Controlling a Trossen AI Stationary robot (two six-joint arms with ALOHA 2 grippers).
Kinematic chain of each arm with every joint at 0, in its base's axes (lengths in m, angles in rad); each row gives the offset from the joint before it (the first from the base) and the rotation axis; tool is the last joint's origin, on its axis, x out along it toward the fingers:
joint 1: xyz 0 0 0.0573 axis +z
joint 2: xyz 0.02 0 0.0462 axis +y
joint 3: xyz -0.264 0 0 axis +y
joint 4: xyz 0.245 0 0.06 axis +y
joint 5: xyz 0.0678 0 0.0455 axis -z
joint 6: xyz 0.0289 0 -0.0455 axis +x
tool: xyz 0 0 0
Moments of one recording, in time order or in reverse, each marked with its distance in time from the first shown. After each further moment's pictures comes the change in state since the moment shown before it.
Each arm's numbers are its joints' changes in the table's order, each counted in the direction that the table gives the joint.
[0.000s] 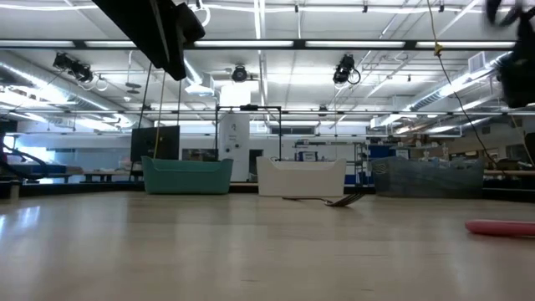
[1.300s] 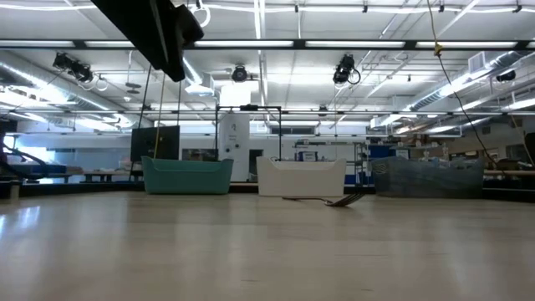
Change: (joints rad) left arm 0.000 -0.001 0.000 0.009 0.000 -0.013; right arm 0.229 0.059 -0.012 -0.285 -0.266 -0.202
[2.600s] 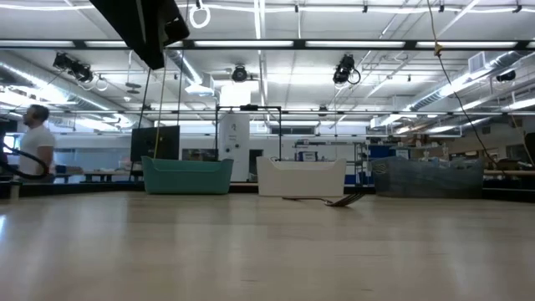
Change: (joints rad) left arm -0.032 0.001 -0.011 -0.002 0.070 -0.145; right arm -0.042 -0.231 0.067 -0.010 -0.030 0.157
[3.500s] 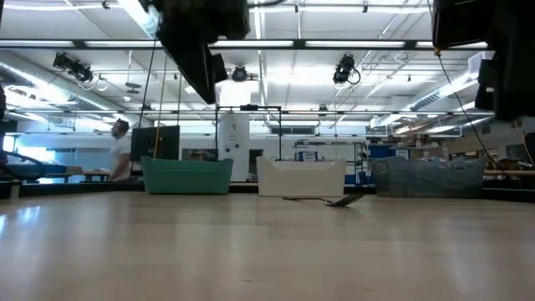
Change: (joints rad) left arm 0.424 -0.007 -0.001 0.060 0.273 0.388; right arm -0.380 -0.187 0.099 -0.112 0.148 -0.482
